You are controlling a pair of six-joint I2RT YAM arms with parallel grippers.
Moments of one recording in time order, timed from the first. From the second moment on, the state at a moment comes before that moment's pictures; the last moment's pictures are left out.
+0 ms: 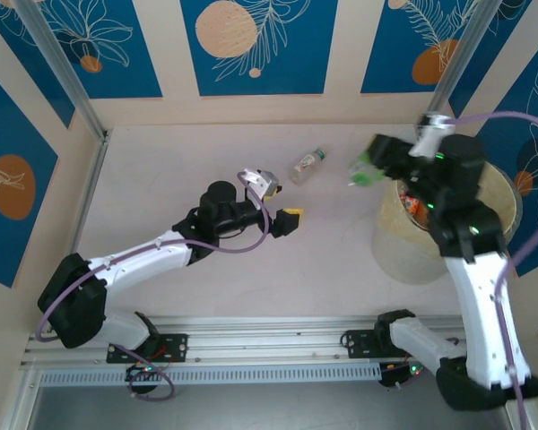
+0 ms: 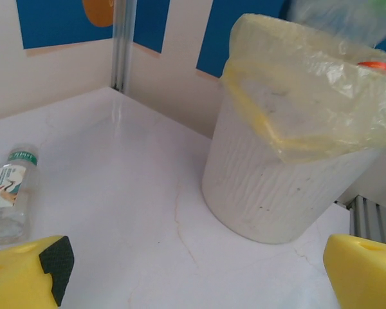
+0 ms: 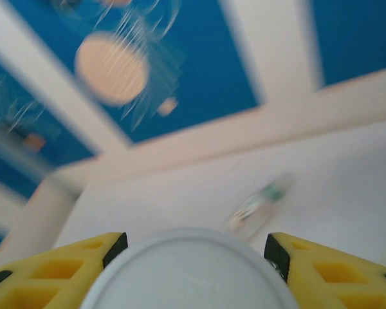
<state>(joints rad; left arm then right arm) -0.80 1.40 0.90 0.35 0.31 -0.19 0.13 0.94 1.50 -0.78 -0.03 0.43</state>
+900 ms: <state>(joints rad) -0.79 1.43 0.88 0.33 0.21 -0.21 -0.43 1.29 1.84 -1.40 0.32 0.23</state>
